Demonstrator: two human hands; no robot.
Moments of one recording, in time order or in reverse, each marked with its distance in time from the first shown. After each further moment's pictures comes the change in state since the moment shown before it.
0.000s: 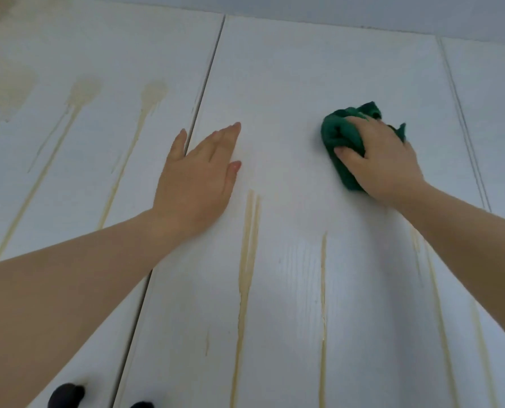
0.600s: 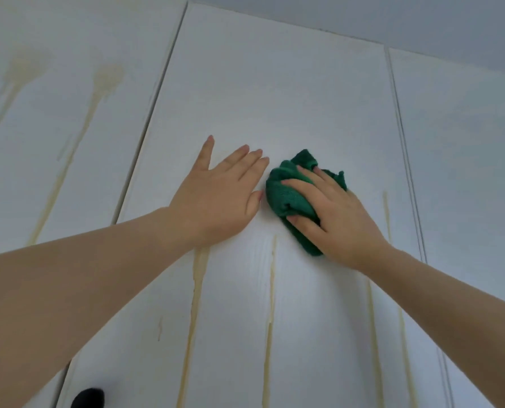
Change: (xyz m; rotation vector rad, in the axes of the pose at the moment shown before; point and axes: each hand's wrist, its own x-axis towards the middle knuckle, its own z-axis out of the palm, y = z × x) left_hand 0.003 0.069 -0.005 0.093 -0.354 0.178; right_hand -0.090 0.002 -0.003 -0.022 -0.141 -0.220
